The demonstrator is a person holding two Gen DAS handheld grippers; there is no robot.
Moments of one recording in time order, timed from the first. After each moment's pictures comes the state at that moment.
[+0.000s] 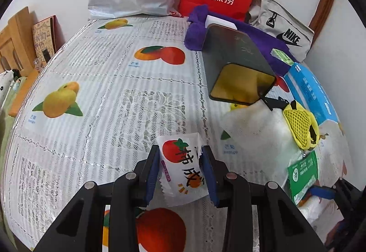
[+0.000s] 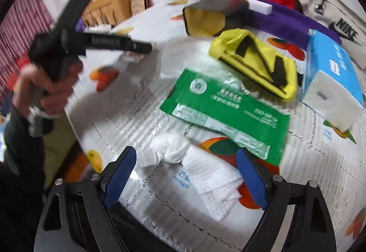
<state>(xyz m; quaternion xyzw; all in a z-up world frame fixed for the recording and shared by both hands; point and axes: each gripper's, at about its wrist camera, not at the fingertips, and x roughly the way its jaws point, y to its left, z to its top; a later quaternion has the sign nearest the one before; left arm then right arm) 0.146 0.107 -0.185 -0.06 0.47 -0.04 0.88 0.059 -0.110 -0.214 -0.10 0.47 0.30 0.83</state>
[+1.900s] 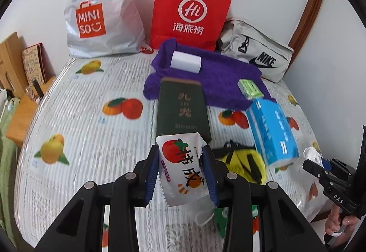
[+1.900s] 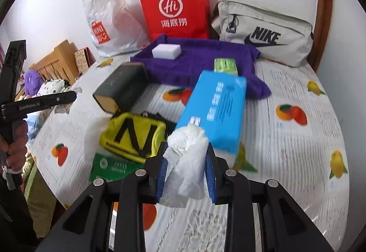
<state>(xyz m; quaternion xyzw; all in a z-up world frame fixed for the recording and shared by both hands) 0.178 0.057 -0.090 -0.07 0.44 -0.07 0.89 0.137 -0.229 -0.126 0.00 0.43 0.15 0.89</state>
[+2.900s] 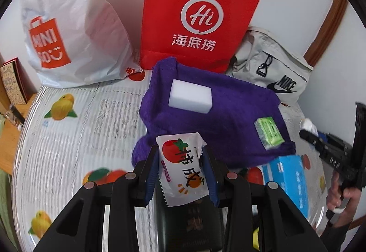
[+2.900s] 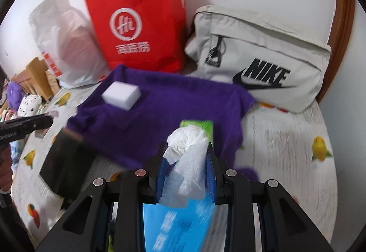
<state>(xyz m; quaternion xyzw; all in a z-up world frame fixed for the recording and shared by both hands) 0.343 0.053 -0.098 -0.08 0.47 -0.09 0.87 0.337 -0.241 -0.120 -0.02 0.43 0.11 0.89</state>
